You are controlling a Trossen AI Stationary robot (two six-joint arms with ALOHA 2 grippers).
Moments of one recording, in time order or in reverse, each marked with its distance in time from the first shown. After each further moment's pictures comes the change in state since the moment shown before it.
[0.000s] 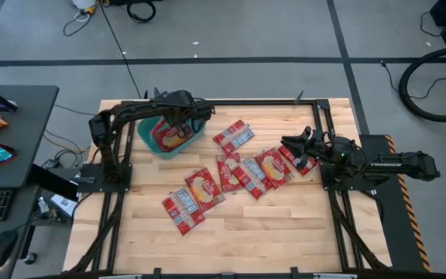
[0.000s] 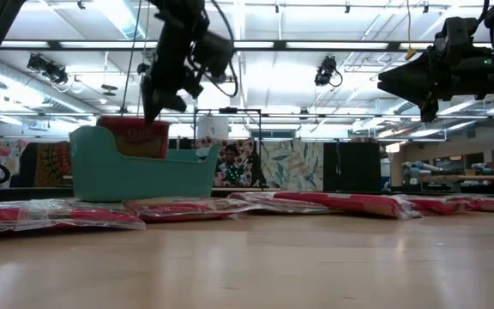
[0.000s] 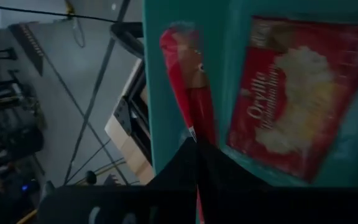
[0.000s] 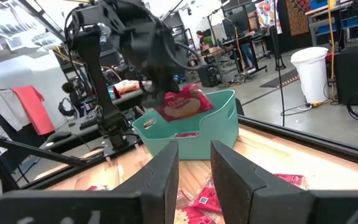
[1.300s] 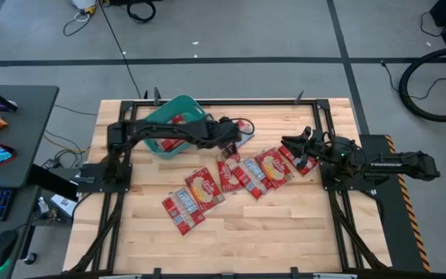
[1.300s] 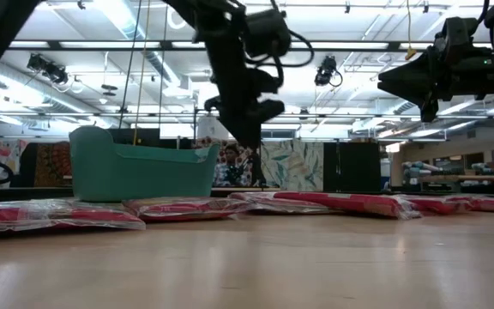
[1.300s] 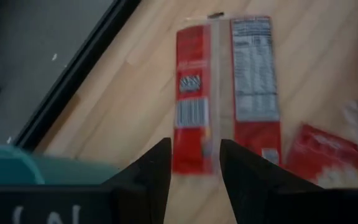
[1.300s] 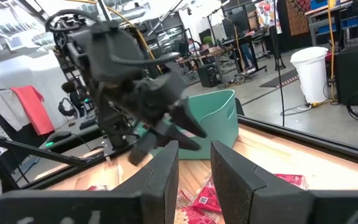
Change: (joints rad) left arm -0.236 0.161 0.010 0.814 0.139 0.051; right arm 0.000 0.000 0.000 -0.001 0.001 0.000
